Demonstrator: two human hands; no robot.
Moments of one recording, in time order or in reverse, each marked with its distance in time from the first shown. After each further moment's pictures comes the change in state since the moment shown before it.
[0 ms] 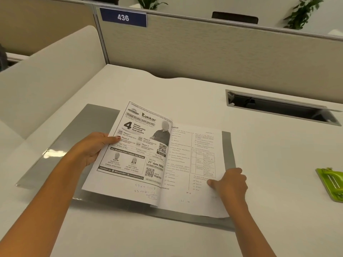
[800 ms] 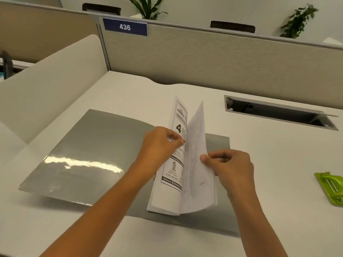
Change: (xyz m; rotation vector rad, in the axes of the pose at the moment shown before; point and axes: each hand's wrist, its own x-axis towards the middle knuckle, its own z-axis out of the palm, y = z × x) left_hand -0.058 0.043 0.144 0.478 0.142 0.559; right_hand -0.049 -0.026 -0.065 0.726 -0.005 -0.356
